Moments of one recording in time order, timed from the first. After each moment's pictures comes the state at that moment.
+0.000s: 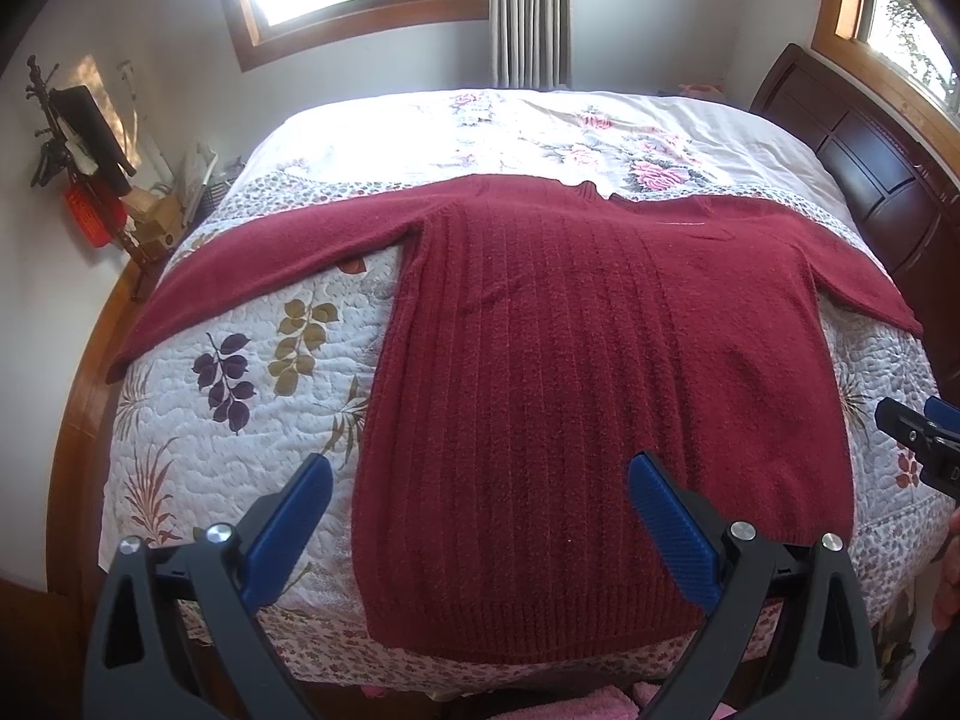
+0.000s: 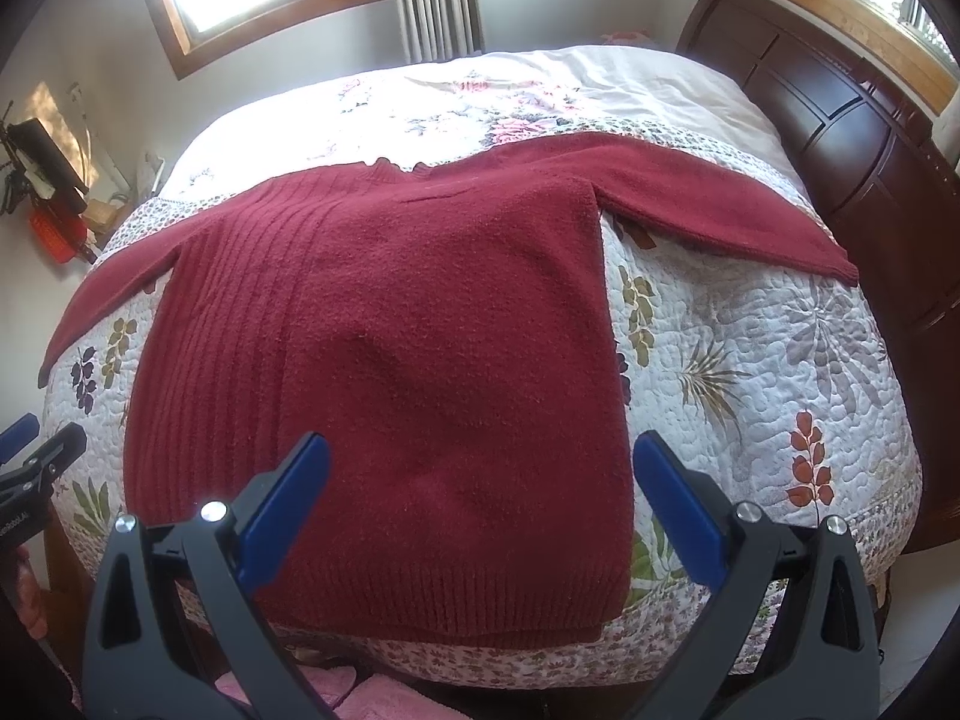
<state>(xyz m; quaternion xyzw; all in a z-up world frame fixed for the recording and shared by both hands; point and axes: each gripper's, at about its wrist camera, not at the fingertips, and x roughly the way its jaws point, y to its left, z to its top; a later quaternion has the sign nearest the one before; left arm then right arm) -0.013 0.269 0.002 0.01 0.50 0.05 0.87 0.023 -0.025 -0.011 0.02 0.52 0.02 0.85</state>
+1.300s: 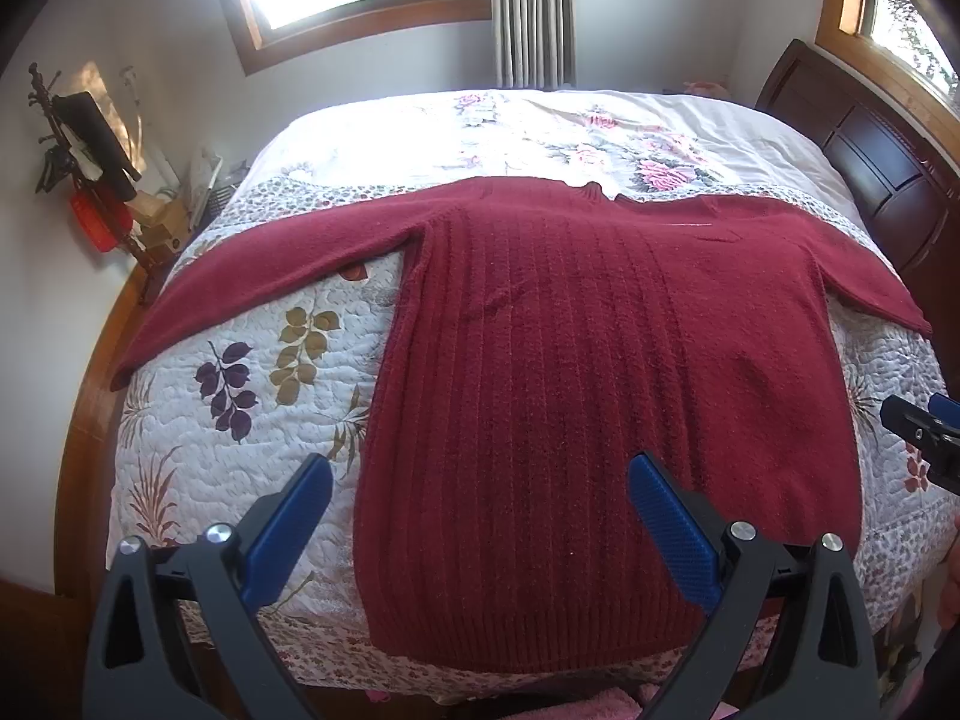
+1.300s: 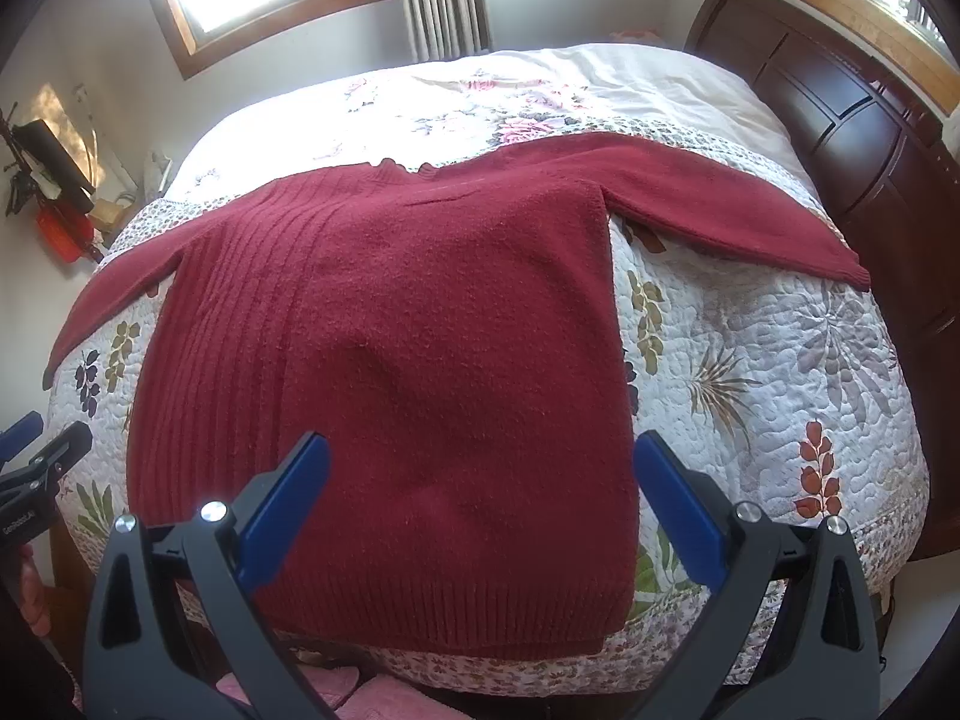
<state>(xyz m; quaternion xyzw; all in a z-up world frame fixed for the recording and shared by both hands) -0.005 0.265 0.000 0.02 0.50 0.06 0.86 0.033 -0.025 -0.013 0.03 0.52 0.03 0.85</state>
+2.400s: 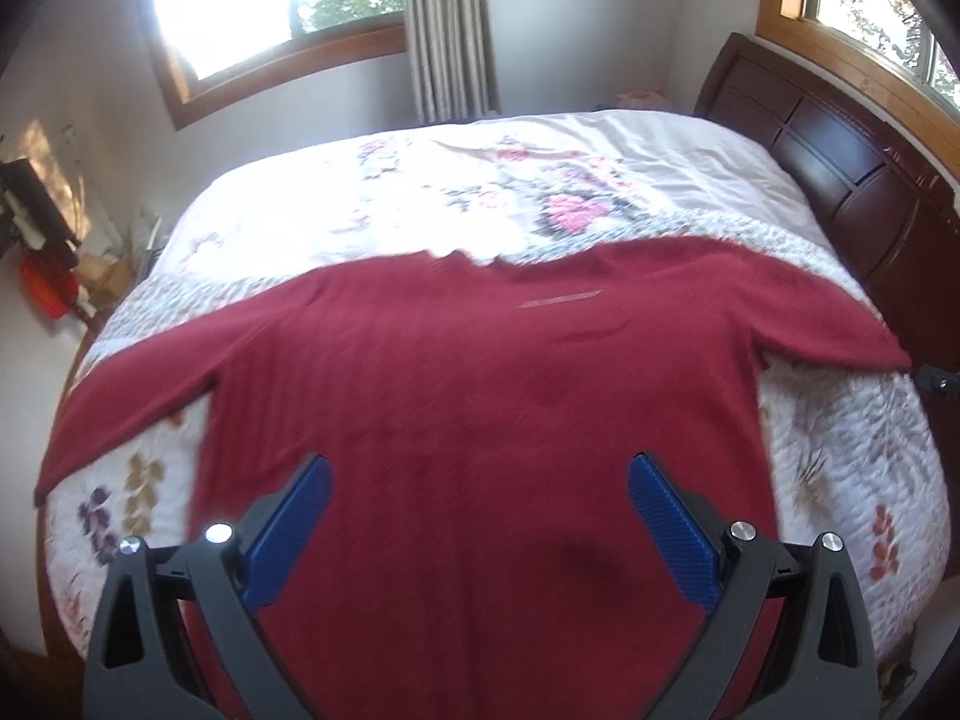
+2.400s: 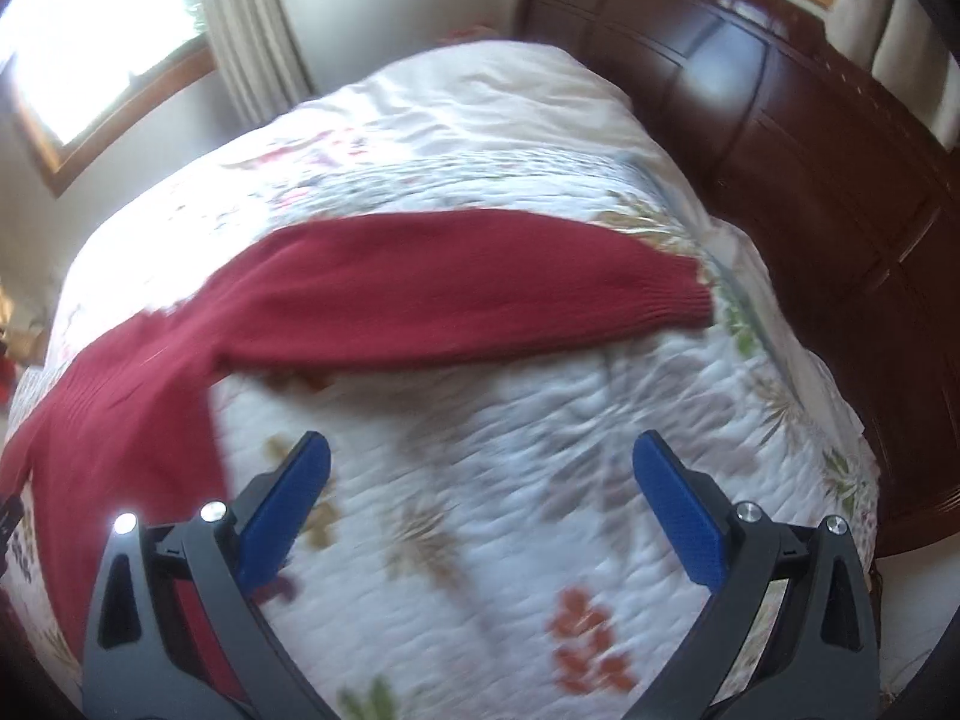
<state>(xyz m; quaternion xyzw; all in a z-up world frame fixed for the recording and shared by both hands) 0.141 0.095 -0.014 0.04 0.47 -0.02 0.88 0.147 -0.321 -0.042 0.10 0.51 -0.12 0.85</state>
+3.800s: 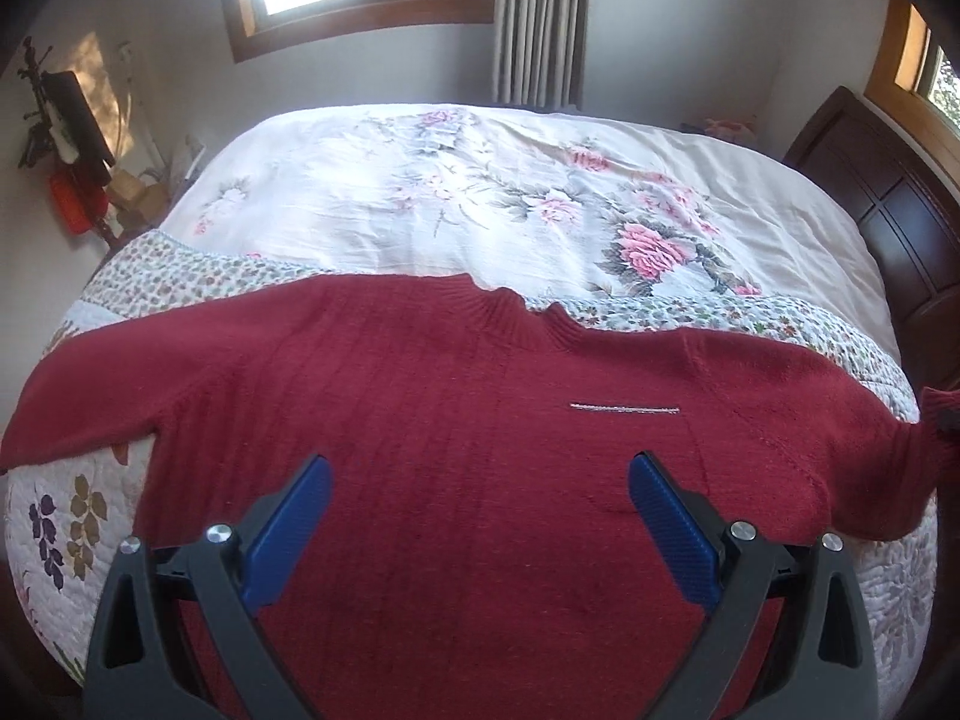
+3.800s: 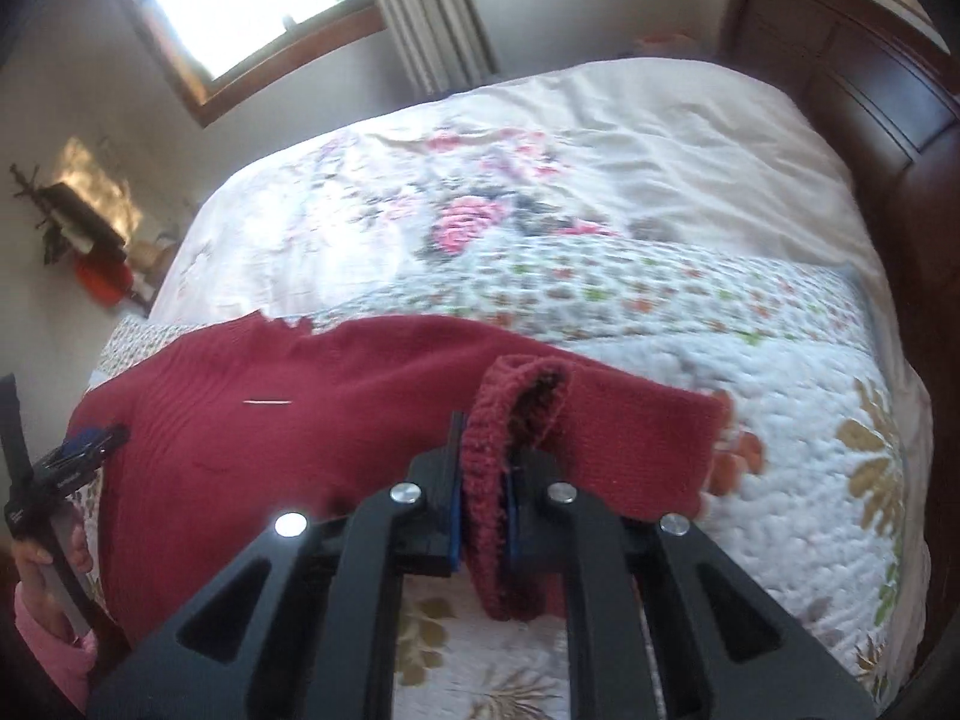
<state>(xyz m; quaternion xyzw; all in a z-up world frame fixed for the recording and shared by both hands) 0.237 0.151 -0.048 -0.04 0.48 0.08 0.87 0.308 -0.238 -0.036 0.08 0.51 0.14 0.85</state>
